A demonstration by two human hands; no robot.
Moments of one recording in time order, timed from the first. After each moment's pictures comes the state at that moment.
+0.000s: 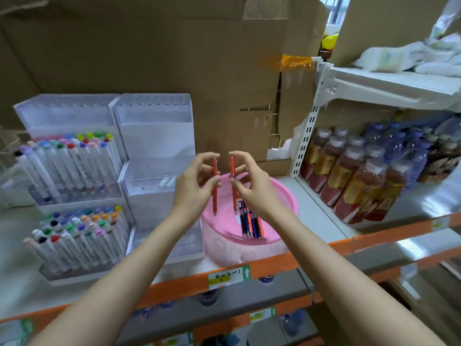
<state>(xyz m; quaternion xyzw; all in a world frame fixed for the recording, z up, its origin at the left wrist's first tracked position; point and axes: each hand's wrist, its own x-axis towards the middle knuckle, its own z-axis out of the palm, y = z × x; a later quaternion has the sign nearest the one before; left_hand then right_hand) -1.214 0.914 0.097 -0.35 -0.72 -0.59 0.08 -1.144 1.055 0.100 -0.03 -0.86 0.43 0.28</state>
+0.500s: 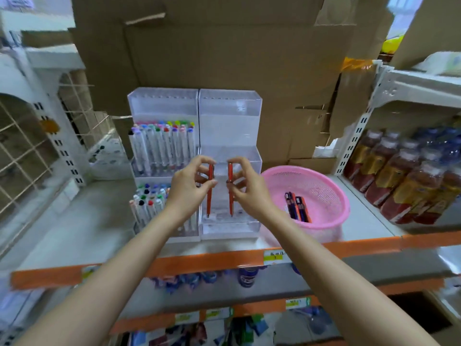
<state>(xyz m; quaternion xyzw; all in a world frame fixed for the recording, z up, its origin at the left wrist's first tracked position) -1.225 0.759 0.100 -0.31 -0.80 -0.50 0.12 -1.175 0.917 0.084 0.01 -0.87 0.44 0.23</state>
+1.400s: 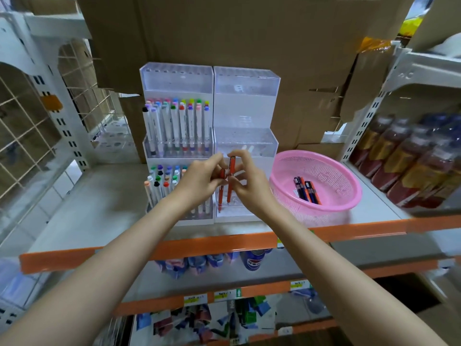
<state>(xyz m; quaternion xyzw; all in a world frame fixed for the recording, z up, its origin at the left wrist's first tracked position) -1.243 0.739 0.078 -0.42 -0.83 -0.37 0.06 -1.173 0.878 0.064 0.02 -0.87 0.43 0.24</state>
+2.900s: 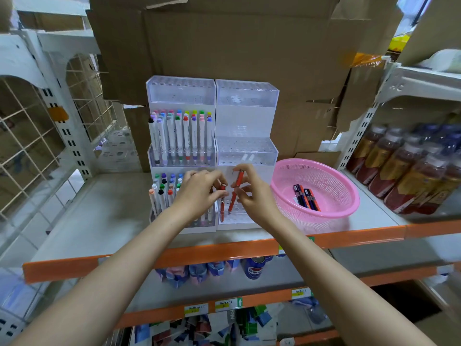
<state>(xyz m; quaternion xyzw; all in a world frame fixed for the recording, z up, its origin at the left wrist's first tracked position) -1.247 0.731 0.066 -0.39 -0.87 -0.28 0.12 -1.167 0.879 0.055 -0.02 -0.88 0.42 0.23</state>
